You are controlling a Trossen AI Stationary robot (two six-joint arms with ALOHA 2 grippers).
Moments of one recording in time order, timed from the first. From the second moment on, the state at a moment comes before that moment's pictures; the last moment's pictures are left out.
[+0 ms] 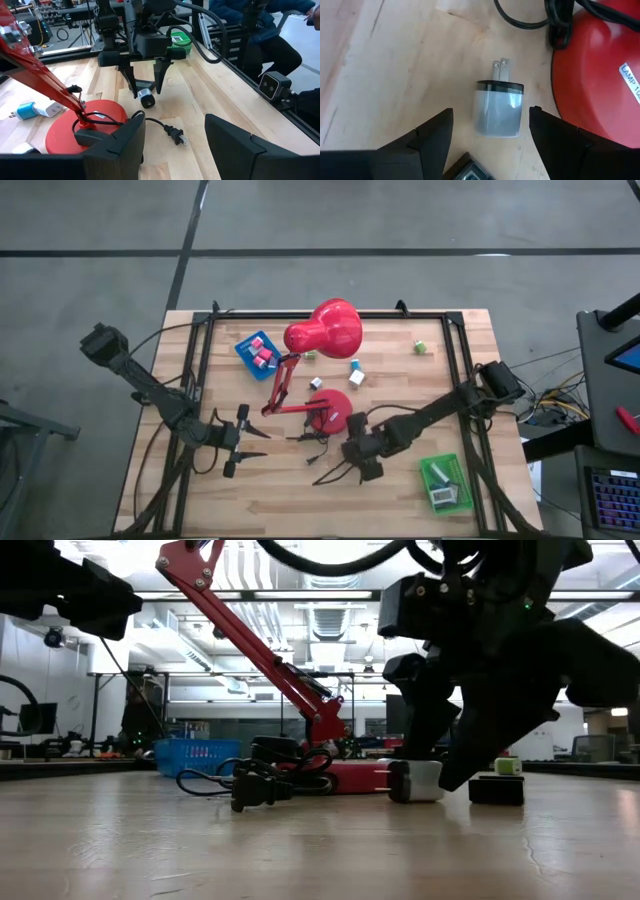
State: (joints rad) left arm -0.72 1.02 0.26 0.47 -0.53 -0.07; right arm 0.39 1.86 1.10 -0.40 0.20 0.08
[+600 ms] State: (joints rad) left arm -0.72 1.02 0.26 0.47 -0.54 -0.07; right arm 0.36 1.86 1.08 -0.36 0.15 0.11
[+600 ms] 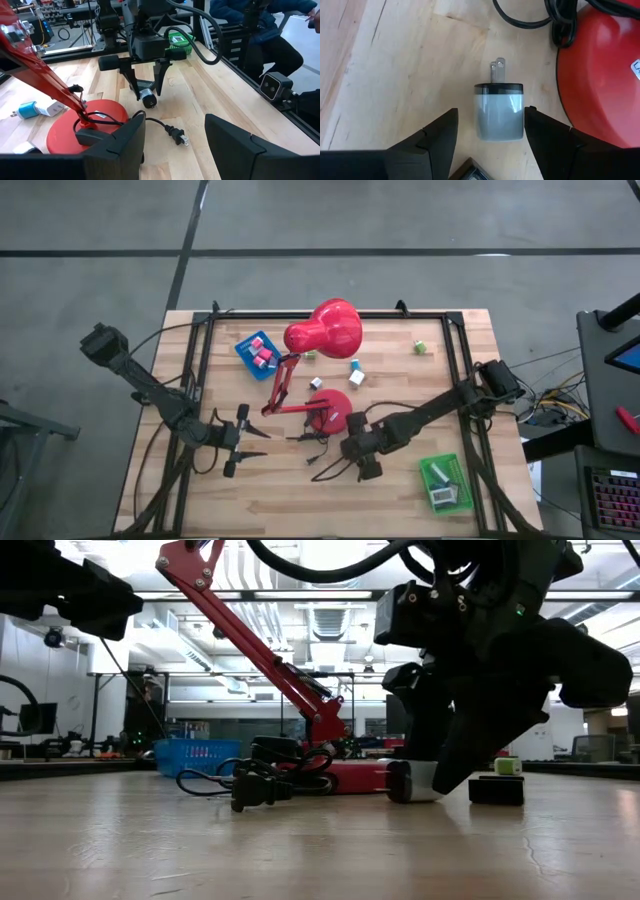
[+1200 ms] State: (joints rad) left arm -0.72 1.02 0.26 0.47 -0.55 -0.07; right arm 0.36 1.86 1.08 -0.36 0.16 0.10
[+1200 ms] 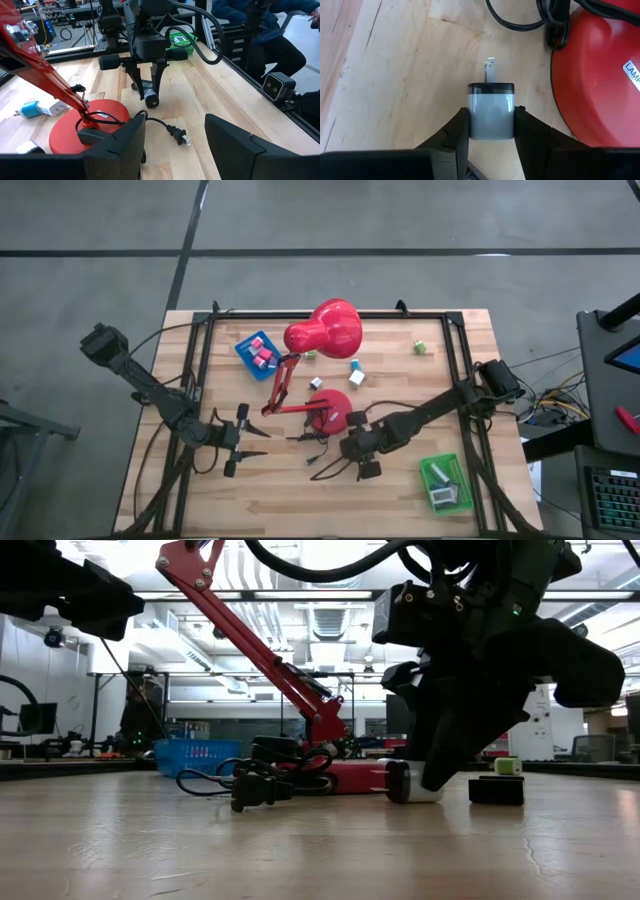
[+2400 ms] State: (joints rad) left arm -0.79 1.21 0.26 0.90 -0.47 0.10; right arm 0.47 1.86 1.08 0.38 0.31 -0.10
